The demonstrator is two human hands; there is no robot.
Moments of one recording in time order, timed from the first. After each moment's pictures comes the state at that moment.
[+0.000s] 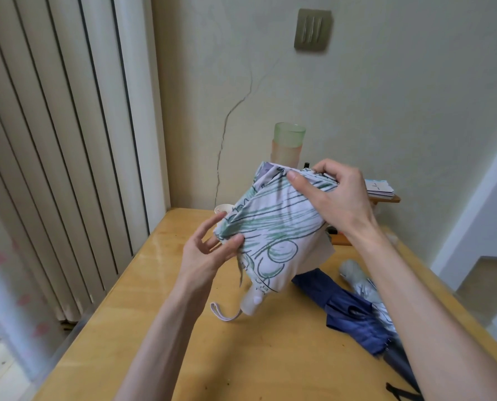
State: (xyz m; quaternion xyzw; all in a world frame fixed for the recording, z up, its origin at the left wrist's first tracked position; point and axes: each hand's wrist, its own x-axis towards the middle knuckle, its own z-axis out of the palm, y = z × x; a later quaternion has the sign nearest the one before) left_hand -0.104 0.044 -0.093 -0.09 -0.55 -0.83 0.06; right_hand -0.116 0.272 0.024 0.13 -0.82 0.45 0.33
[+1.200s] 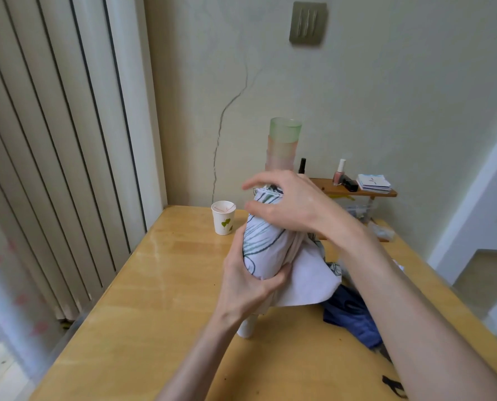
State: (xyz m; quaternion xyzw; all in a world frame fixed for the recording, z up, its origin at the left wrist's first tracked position) left_hand -0.089 0.104 -0.117 -0.18 -0.70 -0.66 0.21; right_hand -0.105 0.226 0.037 0.19 -0.94 0.26 0.13
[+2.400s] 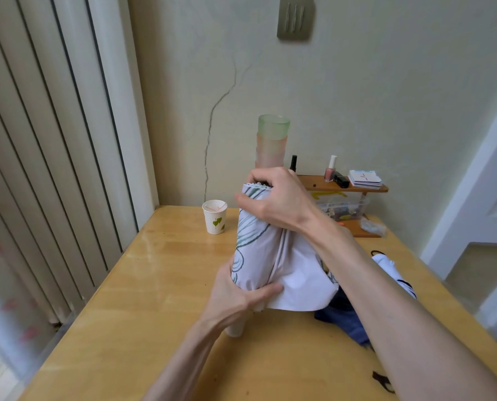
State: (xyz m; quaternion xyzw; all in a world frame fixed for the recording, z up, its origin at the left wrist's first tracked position) left_hand -0.088 0.099 -0.141 -0.13 -0.72 -0.68 0.03; right_hand -0.136 0.235 0.013 0.23 -0.88 0.34 0.23
